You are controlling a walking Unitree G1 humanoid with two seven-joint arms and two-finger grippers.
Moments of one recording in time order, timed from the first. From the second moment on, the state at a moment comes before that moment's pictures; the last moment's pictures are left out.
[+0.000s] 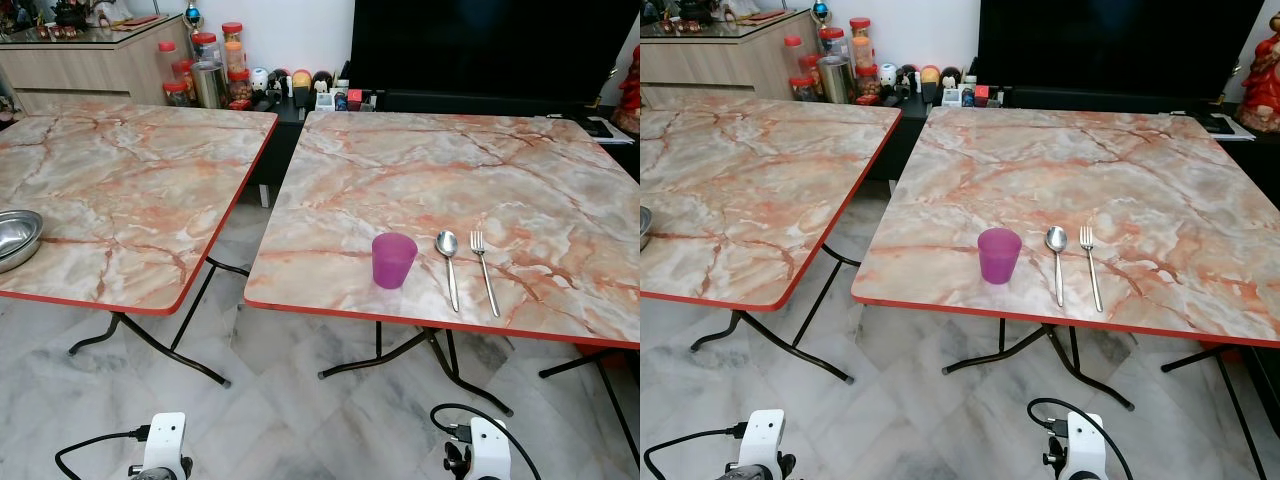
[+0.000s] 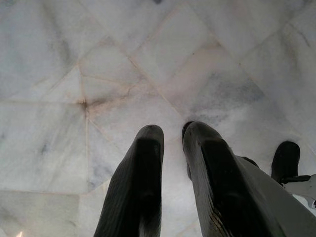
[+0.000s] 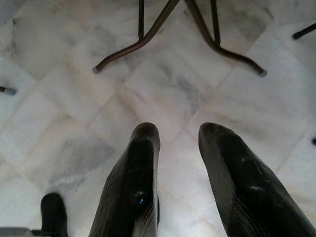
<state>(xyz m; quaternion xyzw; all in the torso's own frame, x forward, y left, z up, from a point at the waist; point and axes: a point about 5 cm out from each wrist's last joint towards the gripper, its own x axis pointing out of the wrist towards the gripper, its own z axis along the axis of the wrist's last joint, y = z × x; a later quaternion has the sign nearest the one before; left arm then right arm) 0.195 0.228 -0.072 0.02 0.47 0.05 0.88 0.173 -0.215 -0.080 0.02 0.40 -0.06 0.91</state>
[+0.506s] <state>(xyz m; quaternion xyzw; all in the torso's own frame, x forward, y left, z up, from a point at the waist) 0.194 0.228 -0.072 0.03 0.47 0.04 0.88 0.172 -0.220 -0.077 0.02 0.37 -0.12 0.92</state>
